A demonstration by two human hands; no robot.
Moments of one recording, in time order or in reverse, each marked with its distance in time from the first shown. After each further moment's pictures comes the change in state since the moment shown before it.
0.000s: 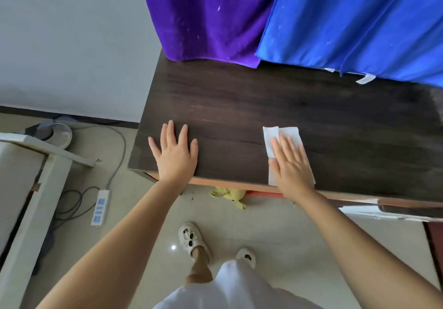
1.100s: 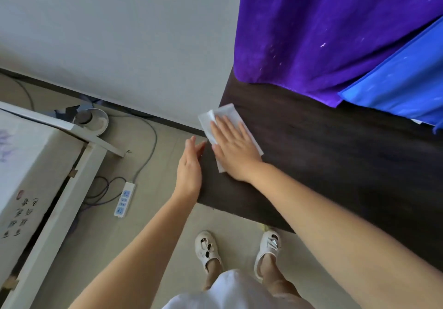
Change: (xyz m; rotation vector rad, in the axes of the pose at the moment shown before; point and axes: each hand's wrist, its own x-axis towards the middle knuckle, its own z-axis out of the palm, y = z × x) left_hand 0.055 -0.080 -0.056 -1.204 -0.094 -0.509; right_hand 0.154 -0.247 -0.013 -0.069 -0.212 -0.488
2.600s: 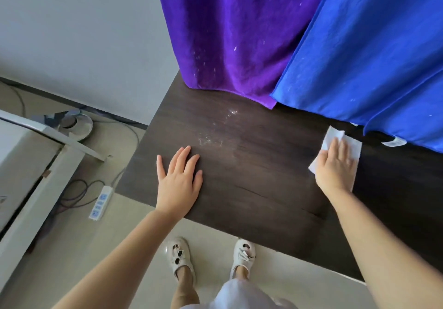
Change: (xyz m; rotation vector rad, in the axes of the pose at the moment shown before) left_hand -0.039 -0.050 0.107 1.304 0.195 0.701; right_hand -0.166 0.293 0.017 0.115 0.281 0.834
